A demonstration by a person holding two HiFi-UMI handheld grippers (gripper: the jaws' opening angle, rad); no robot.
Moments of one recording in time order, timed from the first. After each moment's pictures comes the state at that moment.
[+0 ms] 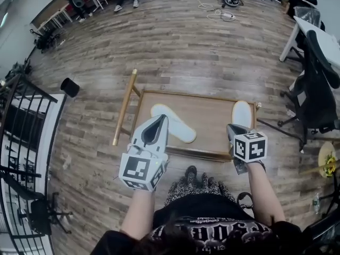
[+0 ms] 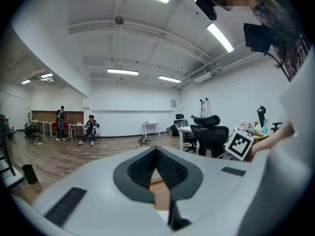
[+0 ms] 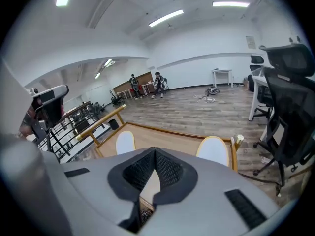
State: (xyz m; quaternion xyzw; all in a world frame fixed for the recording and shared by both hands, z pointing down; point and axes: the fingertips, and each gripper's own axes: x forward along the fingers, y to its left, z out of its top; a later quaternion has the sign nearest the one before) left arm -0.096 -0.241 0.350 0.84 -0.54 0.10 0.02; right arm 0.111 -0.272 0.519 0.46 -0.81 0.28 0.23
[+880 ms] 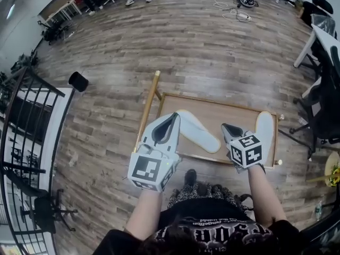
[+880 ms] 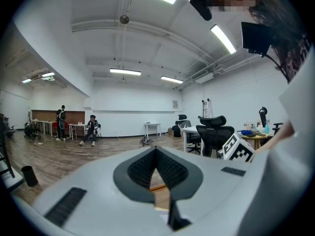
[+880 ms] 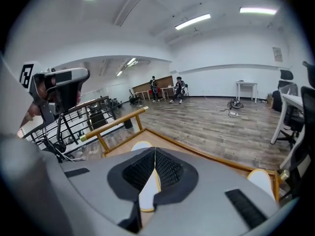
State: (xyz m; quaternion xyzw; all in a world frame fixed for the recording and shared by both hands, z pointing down) left arm -0.179 -0.288 0.346 0.84 -0.54 0.09 0.02; right arm -0.037 -0.320 0.513 0.38 -0.87 0.20 0.23
